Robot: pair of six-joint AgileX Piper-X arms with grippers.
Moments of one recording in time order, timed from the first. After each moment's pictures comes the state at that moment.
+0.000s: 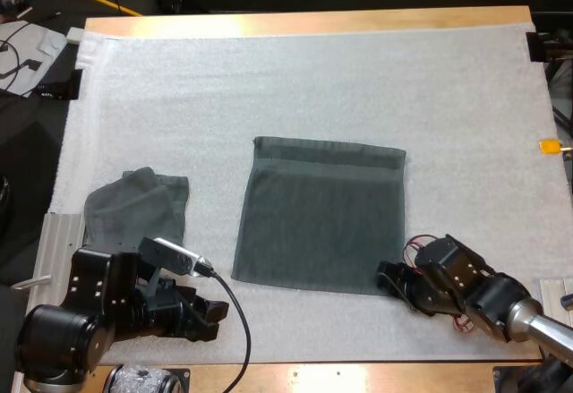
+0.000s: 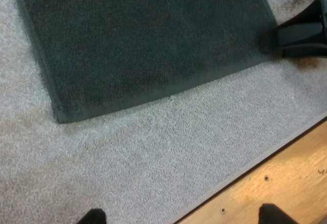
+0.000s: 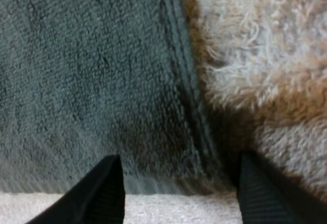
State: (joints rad) left arm -0.20 0.61 -0.83 1.46 0.48 -1.71; right arm 0.72 1.14 -0.34 0.33 -0.16 -0.69
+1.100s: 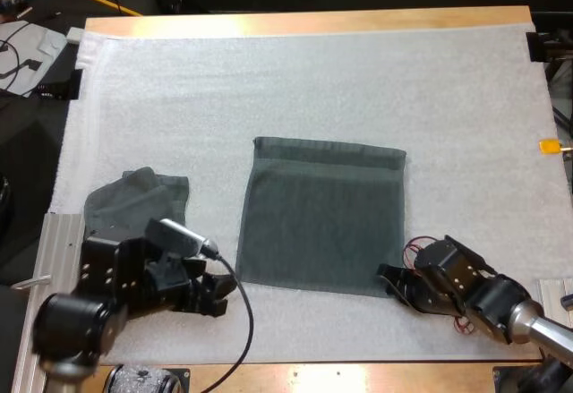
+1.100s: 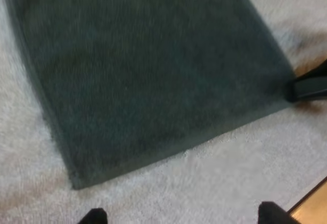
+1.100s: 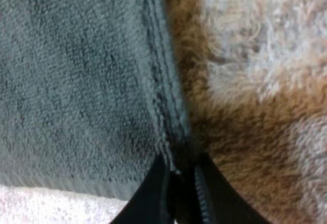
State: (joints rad) left arm -0.20 0.64 -0.77 1.24 0.50 -1.72; right arm 0.74 1.13 -0.34 0.34 -0.15 -0.71
